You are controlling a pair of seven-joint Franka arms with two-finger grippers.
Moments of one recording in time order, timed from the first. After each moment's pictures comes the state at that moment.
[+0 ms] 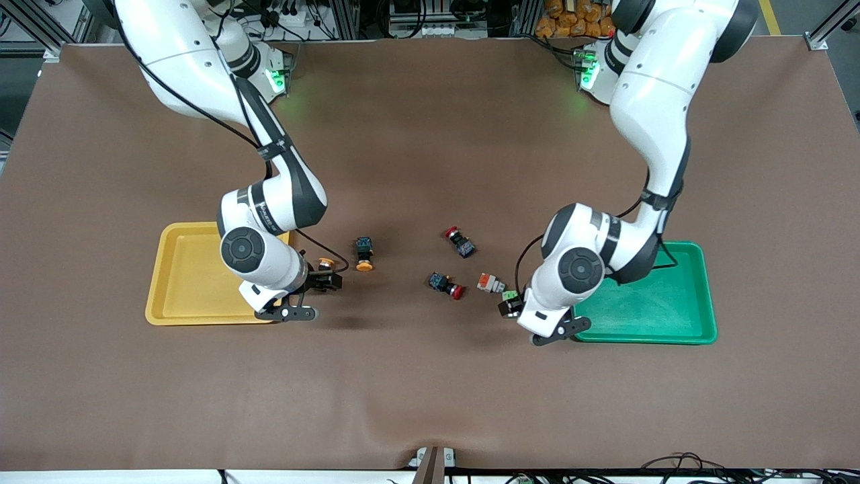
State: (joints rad) left arm -0.39 0.83 -0.08 -1.39 0.01 2.22 -0.73; right arm 0.40 0.63 -0.03 -1.69 0.11 2.29 0.32
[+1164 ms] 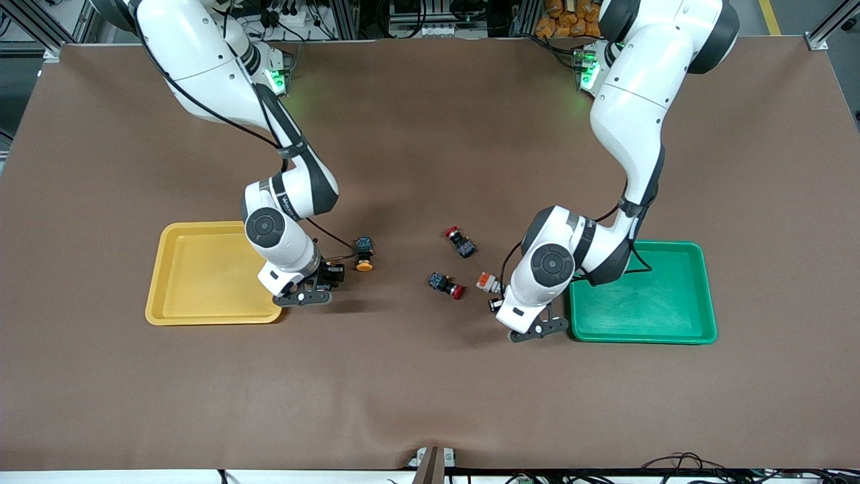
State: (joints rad) left arm -0.43 0.87 -0.06 -1.37 0.03 2.28 -0.73; right arm 0.44 0.63 -0.04 -1.88 0.10 2.56 0.28
